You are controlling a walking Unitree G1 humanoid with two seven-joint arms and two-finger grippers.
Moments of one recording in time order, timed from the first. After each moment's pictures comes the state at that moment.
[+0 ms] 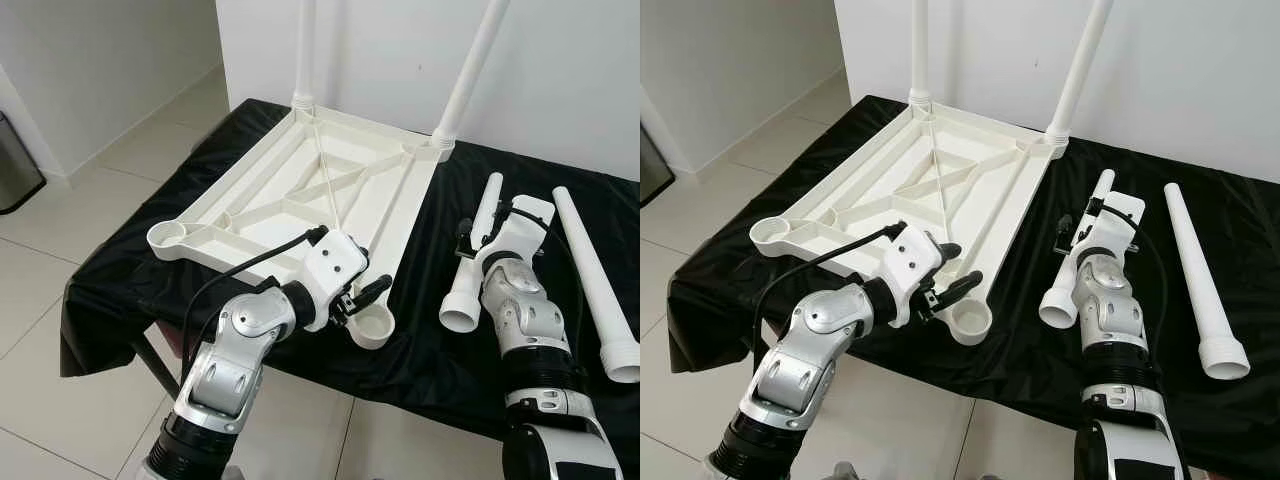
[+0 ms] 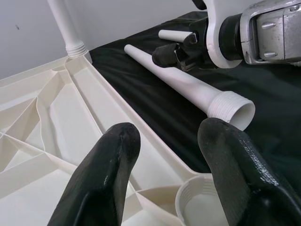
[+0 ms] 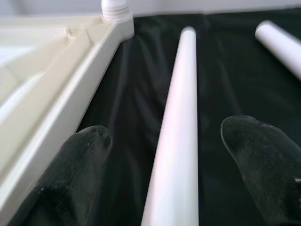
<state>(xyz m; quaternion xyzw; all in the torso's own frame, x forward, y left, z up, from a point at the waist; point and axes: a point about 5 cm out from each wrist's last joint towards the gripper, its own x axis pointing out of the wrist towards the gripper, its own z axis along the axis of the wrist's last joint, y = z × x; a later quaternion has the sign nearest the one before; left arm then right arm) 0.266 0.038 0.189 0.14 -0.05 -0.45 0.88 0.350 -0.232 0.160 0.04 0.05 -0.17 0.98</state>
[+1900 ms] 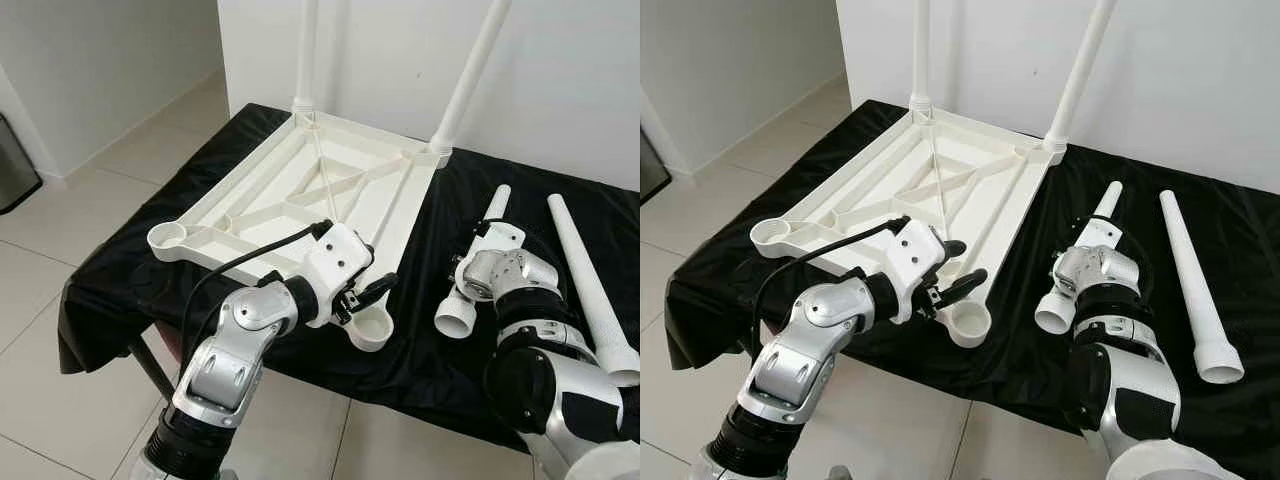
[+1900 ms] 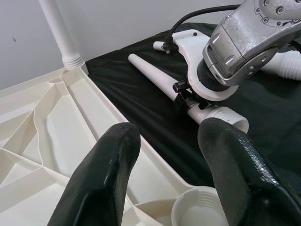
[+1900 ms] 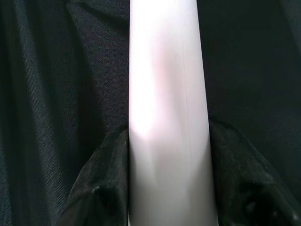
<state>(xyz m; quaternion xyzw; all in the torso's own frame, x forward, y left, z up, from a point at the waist) 0.266 0.035 0.197 0.14 -0.05 -0.47 0.87 0.365 -0.224 0.133 0.14 0.36 -0.26 0.88</state>
